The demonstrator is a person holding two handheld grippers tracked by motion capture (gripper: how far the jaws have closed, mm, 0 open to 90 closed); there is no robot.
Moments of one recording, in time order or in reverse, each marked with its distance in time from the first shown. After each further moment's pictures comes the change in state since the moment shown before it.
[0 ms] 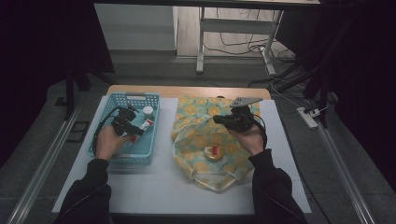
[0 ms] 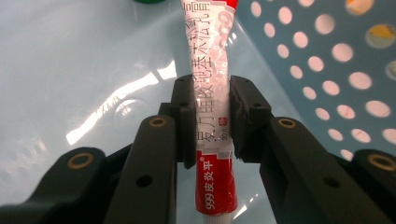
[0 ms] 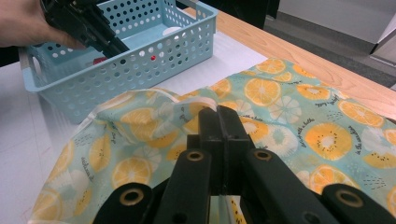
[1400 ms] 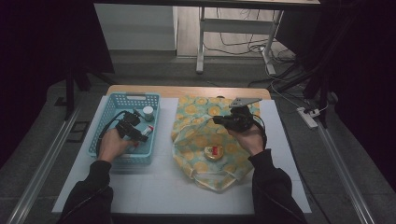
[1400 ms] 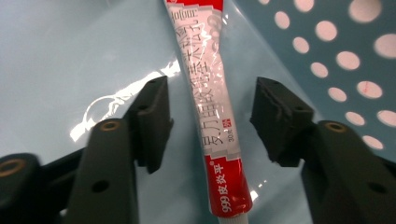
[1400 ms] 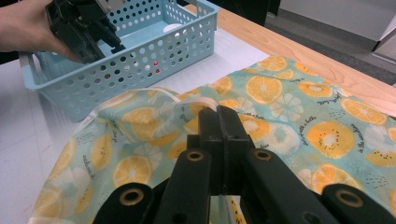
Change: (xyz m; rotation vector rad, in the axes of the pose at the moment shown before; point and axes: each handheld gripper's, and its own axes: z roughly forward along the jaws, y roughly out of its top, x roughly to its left) left arm -0.006 -0.002 0.022 0.087 -0.015 0.096; right arm 0.000 0.000 0.002 0.010 0.003 0.000
